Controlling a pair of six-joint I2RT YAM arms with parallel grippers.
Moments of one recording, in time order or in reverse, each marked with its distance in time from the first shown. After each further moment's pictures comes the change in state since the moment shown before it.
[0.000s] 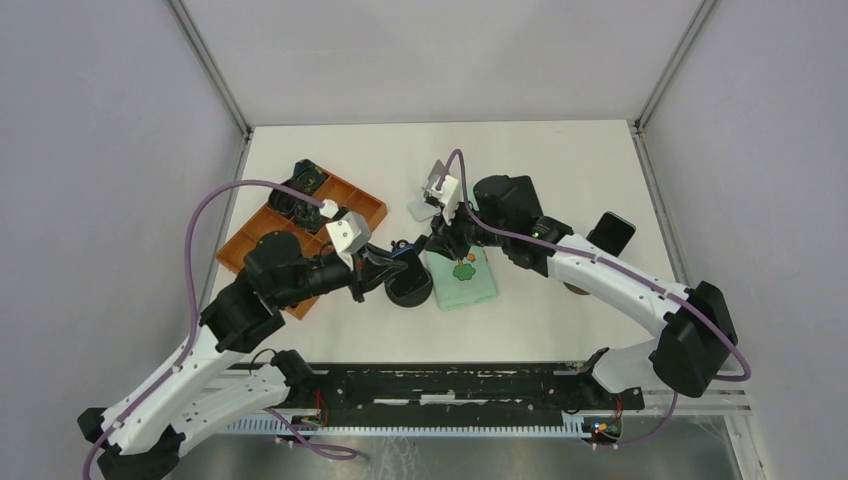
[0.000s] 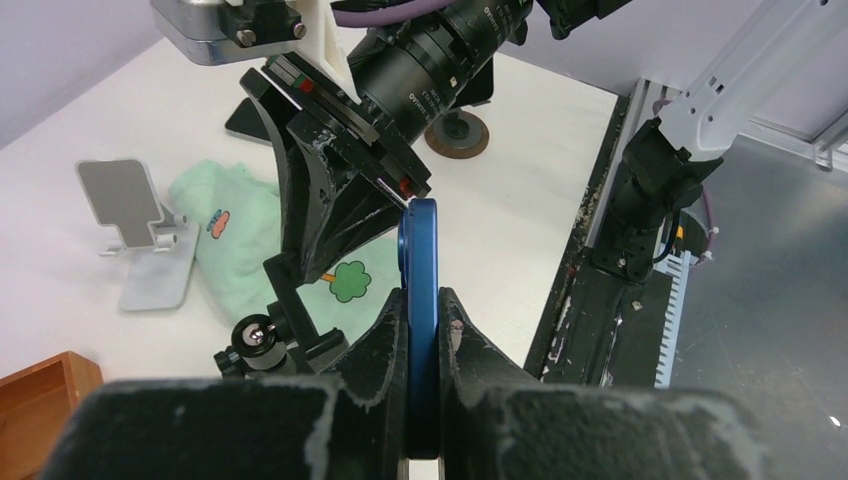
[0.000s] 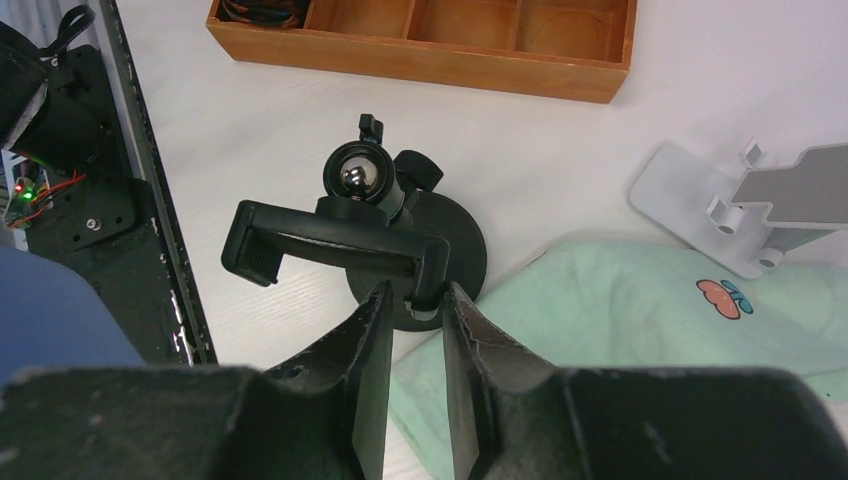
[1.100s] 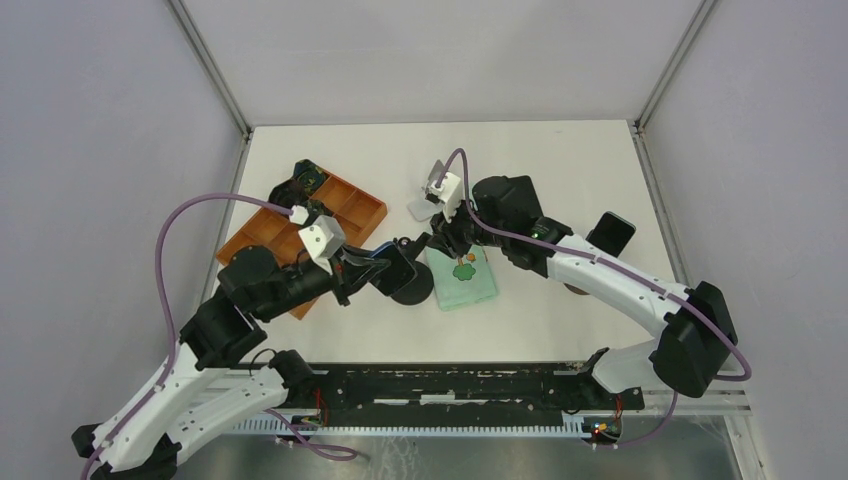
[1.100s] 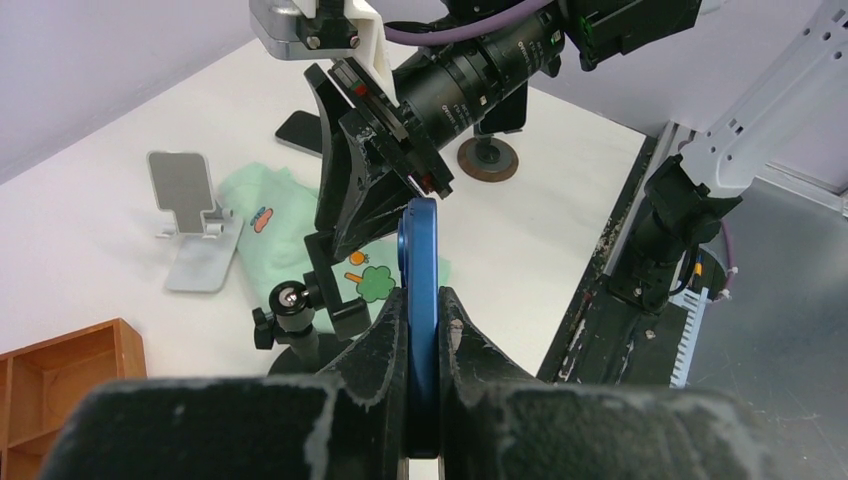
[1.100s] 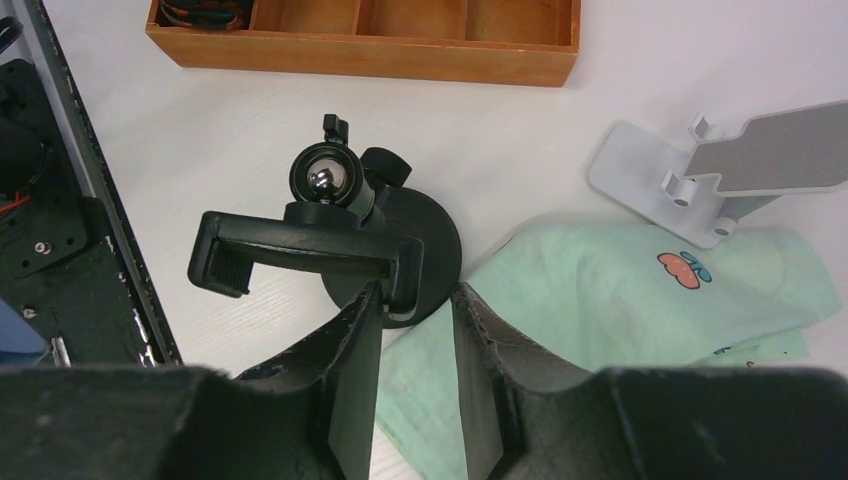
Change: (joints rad) left arm 0.000 -0.114 0.000 -0.058 -0.111 -0.041; right arm 0.003 0.001 0.000 -0.002 0.101 0.014
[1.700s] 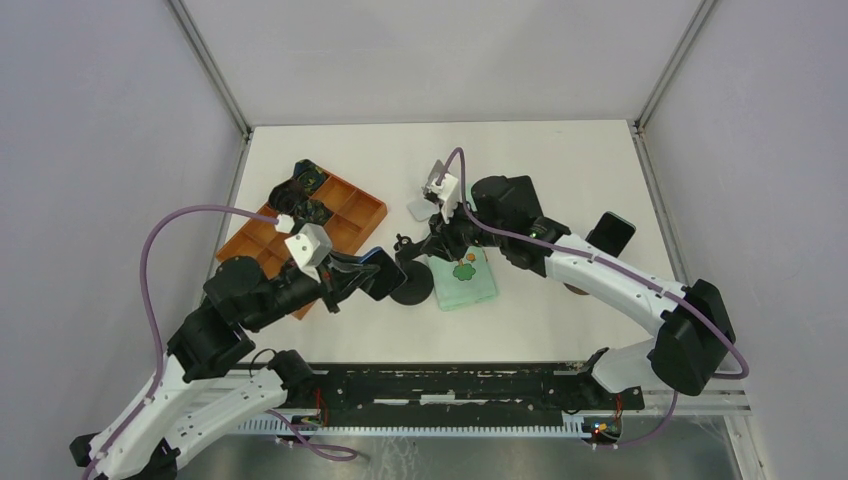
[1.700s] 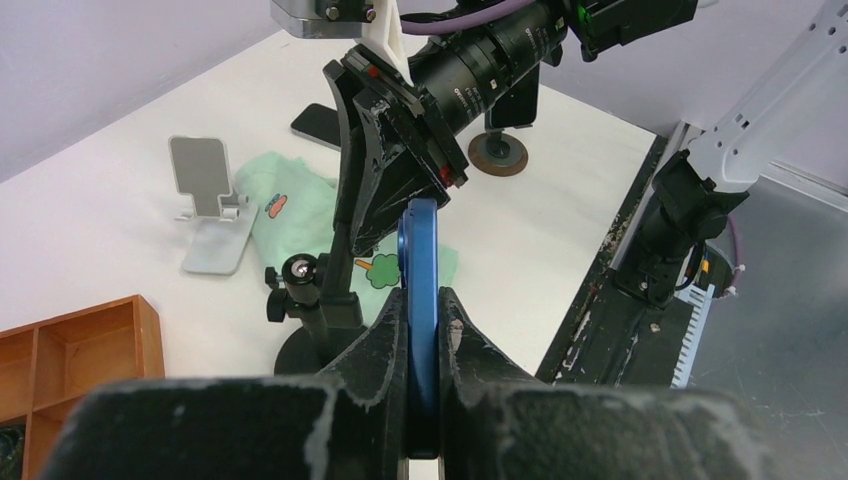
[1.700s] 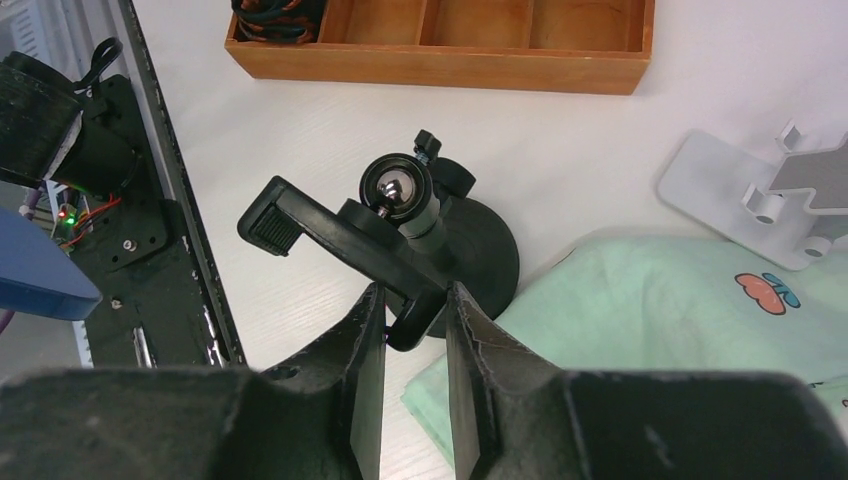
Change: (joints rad) left arm 0.000 -0.074 0.001 -0.068 -0.034 0.000; right arm -0.003 0.011 -0.002 0.021 -0.097 0.076
